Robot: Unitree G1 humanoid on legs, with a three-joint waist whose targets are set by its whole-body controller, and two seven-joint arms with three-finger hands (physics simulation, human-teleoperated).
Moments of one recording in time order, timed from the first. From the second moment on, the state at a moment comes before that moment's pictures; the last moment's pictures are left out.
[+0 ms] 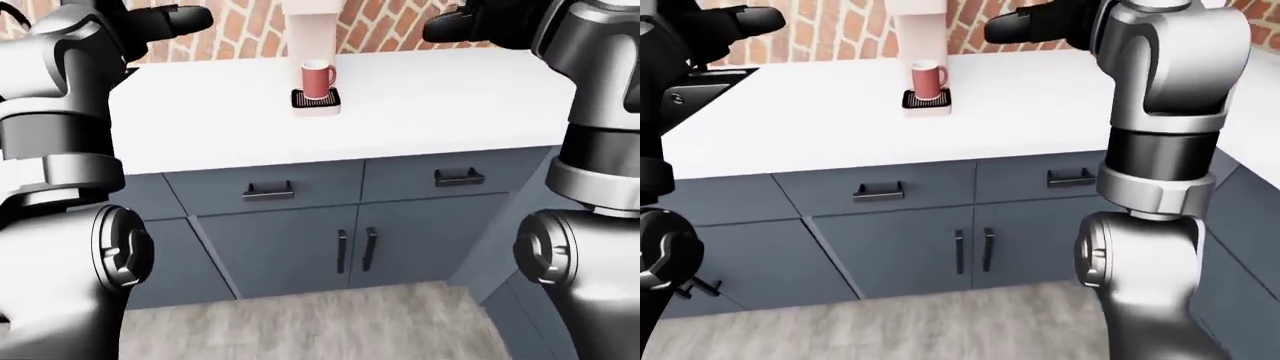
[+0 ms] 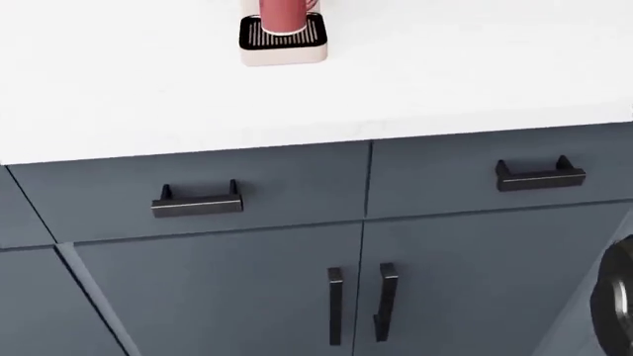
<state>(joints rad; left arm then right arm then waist) -1.41 0.57 0.21 0.81 -0.22 0.64 0.01 -1.33 -0.48 -0.16 0.23 0.12 1.09 0.16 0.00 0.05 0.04</state>
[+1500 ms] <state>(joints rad) -1.42 0.55 0.20 0.78 -0.24 0.65 0.00 -1.33 -0.49 -0.19 0.21 0.12 1.08 0.13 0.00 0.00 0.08</state>
